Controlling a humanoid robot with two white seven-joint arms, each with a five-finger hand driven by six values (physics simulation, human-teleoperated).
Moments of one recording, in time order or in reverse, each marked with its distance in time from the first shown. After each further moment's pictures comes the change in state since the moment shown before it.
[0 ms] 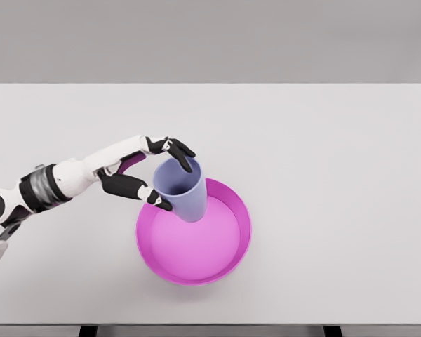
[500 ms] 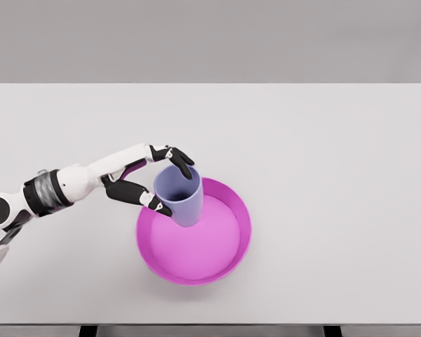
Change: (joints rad) left arm 0.021 -0.005 0.010 0.004 -0.075 0.045 0.003; right arm 0.000 0.000 0.000 0.000 0.000 0.000 0.000
